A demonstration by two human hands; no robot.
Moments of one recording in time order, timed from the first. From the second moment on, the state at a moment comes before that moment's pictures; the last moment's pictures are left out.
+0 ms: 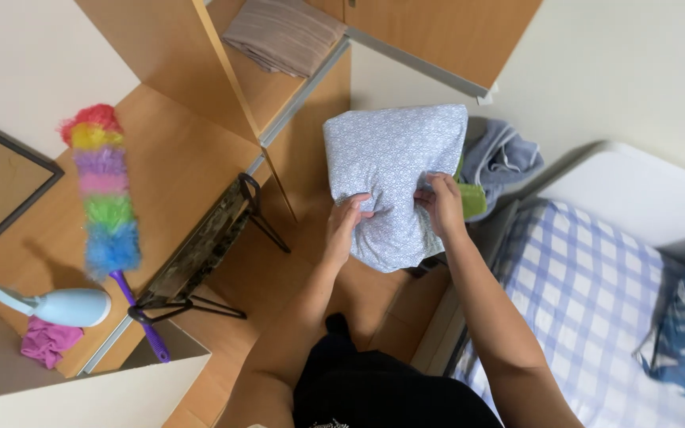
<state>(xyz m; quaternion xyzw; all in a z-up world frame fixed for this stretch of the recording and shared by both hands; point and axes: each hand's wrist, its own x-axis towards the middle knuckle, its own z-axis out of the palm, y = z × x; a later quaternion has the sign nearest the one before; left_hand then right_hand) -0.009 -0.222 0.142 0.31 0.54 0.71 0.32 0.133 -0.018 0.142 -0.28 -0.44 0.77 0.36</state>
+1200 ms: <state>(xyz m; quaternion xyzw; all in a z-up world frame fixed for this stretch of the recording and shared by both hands) -0.306 -0.012 0.131 0.13 0.68 0.71 -0.15 -0.389 0.220 0.076 -0.12 -0.46 0.88 0.08</state>
